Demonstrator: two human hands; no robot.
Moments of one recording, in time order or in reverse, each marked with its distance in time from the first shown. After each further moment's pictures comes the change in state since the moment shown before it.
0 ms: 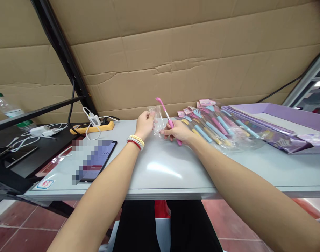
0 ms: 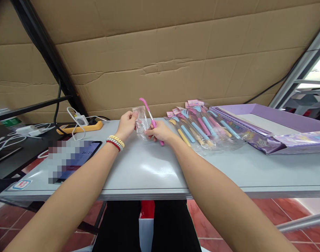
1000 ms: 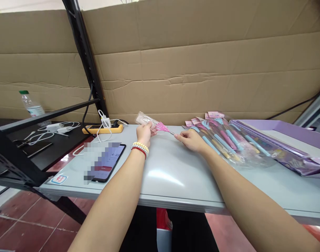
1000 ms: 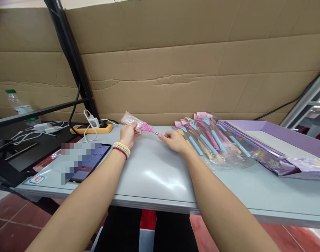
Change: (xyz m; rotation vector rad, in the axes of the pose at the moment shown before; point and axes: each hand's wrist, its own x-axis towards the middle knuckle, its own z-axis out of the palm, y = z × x) left_hand -0.004 0.002 -0.018 -0.568 0.317 -0.393; right_hand -0.004 0.001 -0.026 -0.627 0.038 -0.164
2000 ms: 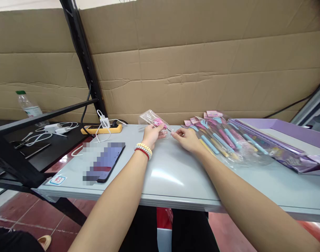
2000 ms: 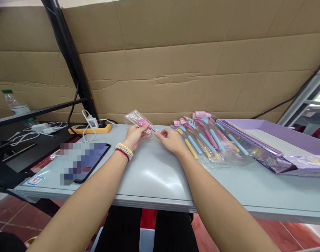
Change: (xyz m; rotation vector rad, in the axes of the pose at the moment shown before) left_hand -0.021 -0.005 0.011 0.087 -0.302 -0.050; right_hand 0.003 -0.005 0.016 0.030 0.213 -0.027
